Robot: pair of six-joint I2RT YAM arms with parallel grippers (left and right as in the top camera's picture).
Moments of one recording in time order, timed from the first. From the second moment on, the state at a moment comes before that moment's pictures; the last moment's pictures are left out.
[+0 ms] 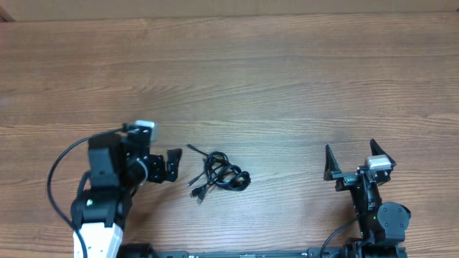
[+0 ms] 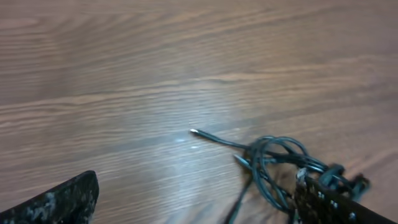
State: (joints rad) left arm 0.03 0.87 0.65 -0.61 0.35 0.08; right arm -0.05 0.02 0.02 -0.02 -0.16 -0.05
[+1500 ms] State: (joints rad) left arm -0.42 1.51 0.93 -0.81 0.05 -0.41; right arm -0.05 0.02 0.02 -0.02 -0.16 -0.05
